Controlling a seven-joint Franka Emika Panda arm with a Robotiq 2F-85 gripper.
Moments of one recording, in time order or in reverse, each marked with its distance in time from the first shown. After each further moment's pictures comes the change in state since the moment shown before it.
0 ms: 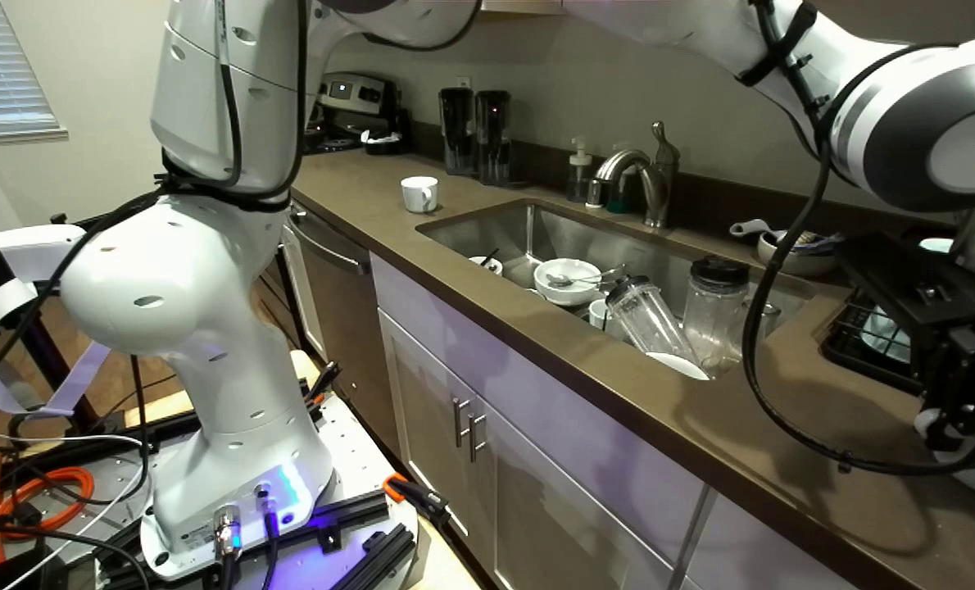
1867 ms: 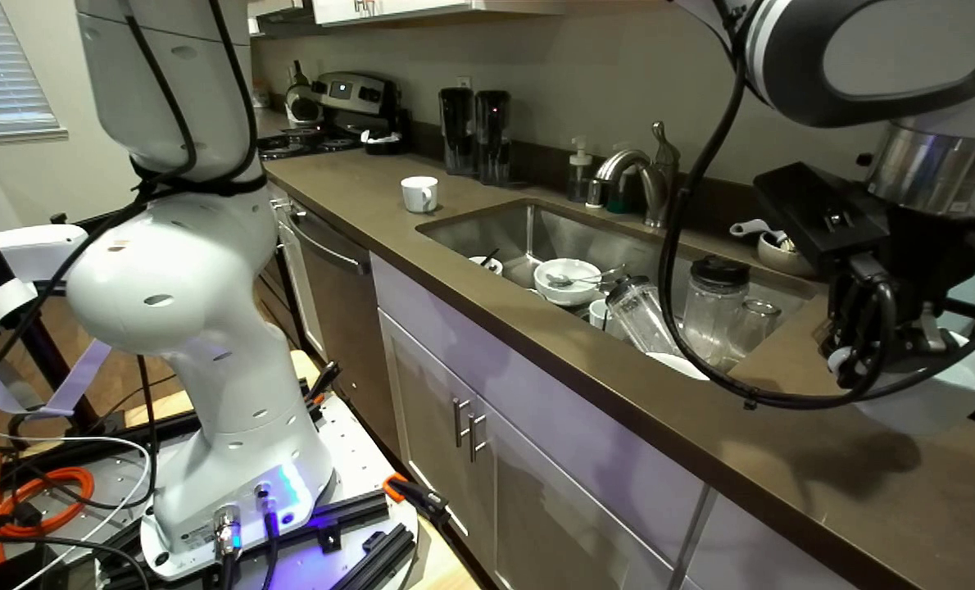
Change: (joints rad) arm 0.052 -0.302 -0.025 -0.294 -0.007 -0.027 -0.059
